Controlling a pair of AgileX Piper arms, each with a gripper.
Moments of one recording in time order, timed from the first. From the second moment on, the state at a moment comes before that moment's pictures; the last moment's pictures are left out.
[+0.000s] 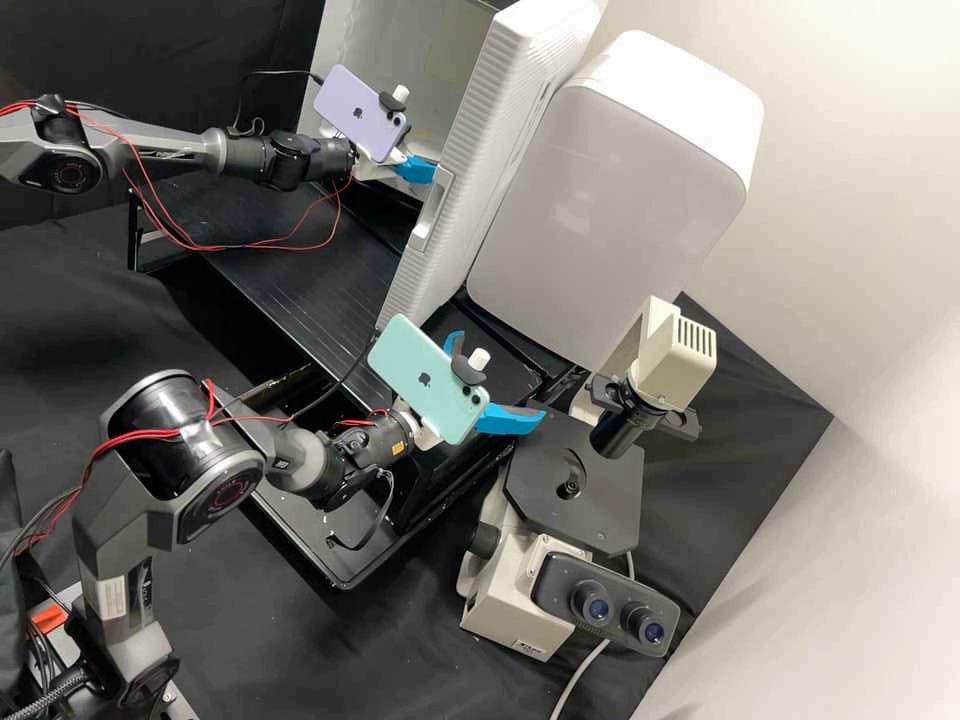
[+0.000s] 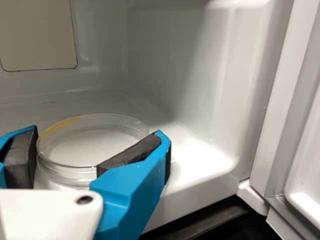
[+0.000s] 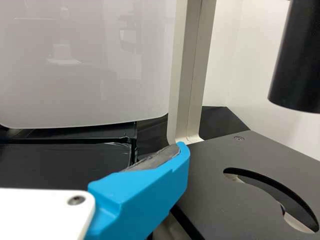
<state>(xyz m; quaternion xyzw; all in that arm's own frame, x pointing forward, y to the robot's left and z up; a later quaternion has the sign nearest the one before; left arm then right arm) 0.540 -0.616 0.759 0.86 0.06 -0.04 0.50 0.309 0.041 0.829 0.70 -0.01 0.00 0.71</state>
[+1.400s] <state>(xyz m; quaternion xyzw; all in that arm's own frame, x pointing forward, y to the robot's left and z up) 0.531 -0.611 0.758 0.87 0.08 -0.04 0.48 0.309 0.041 0.829 0.70 -0.01 0.00 0.71</state>
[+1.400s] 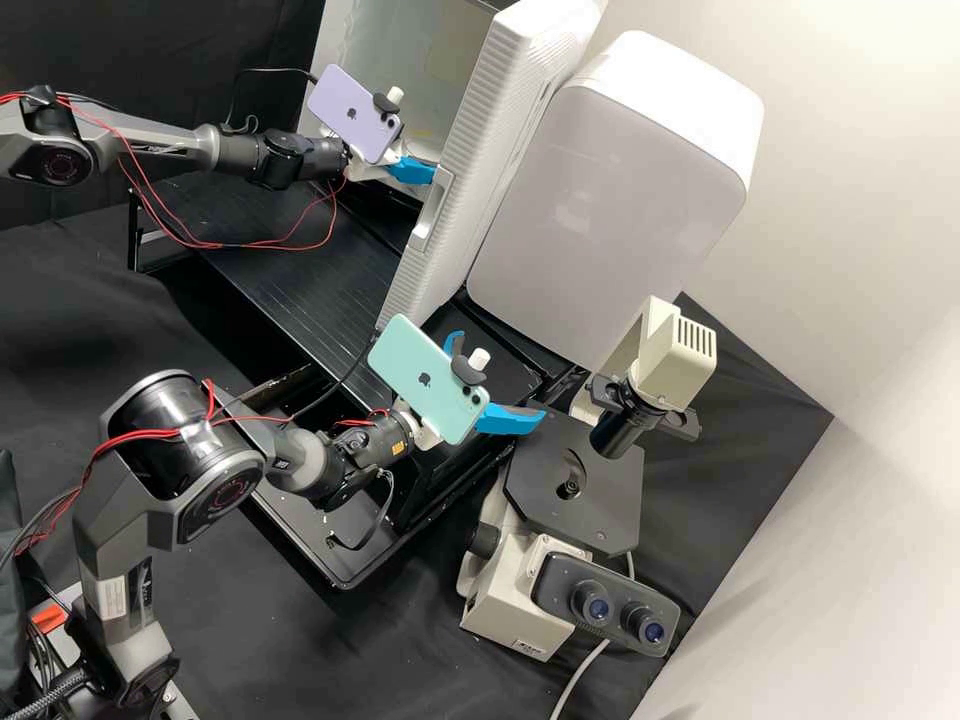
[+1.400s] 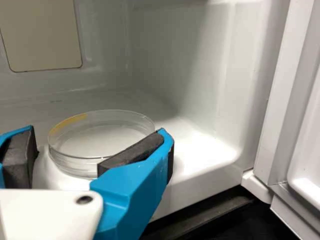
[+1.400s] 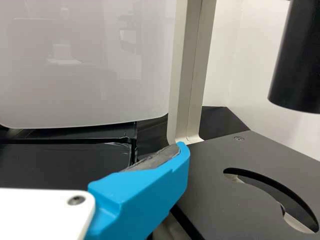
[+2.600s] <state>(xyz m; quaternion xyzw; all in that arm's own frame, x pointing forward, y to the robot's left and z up) 0.378 -0.631 0.725 0.88 -0.07 -0.18 0.44 0.309 0.041 0.829 0.70 -0.01 0.00 0.71</state>
